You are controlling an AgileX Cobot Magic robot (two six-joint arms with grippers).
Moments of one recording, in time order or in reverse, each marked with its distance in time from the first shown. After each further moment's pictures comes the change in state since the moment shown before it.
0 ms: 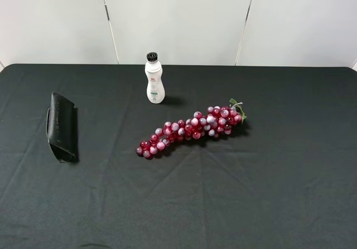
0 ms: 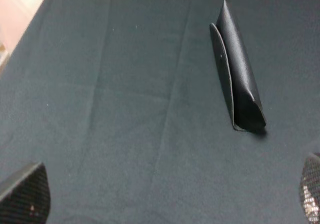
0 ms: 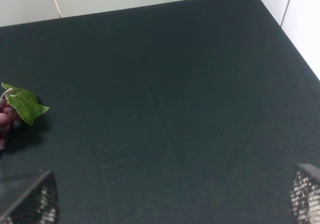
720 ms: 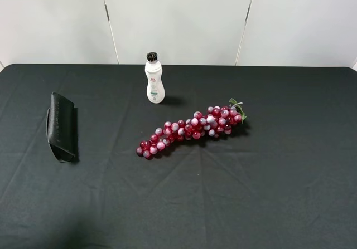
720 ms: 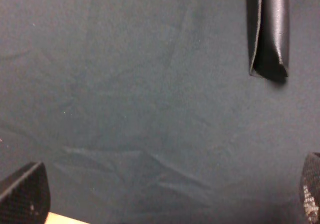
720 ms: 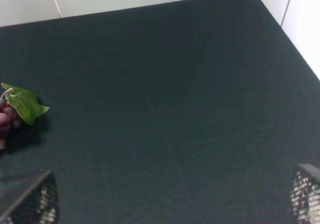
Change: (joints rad) left arm 0.000 0.674 -0.187 0.000 0.004 -0.079; right arm 0.000 0.000 0.000 0.000 0.000 0.000
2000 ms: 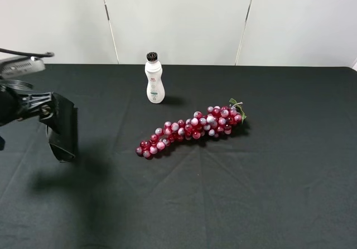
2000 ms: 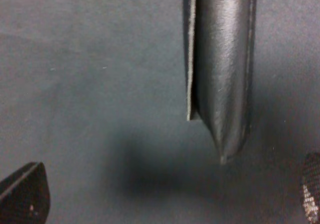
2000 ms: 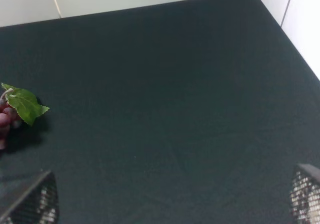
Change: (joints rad) left arm -0.239 0.722 -0.008 -0.077 -0.440 -0.161; right arm 0.000 0.000 0.000 0.000 0.001 0.000
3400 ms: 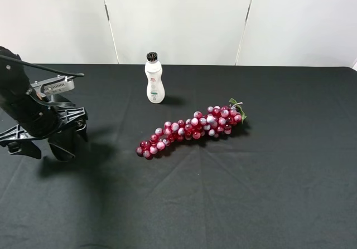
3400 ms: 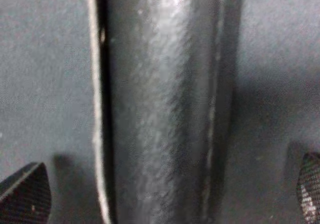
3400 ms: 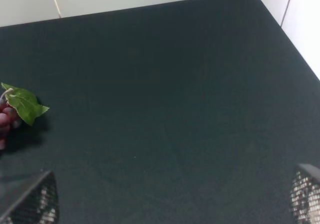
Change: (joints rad) left arm -0.094 0.272 -0.001 -0.003 -0.260 -0.160; right arm 0.000 0.000 0.000 0.000 -0.001 0.000
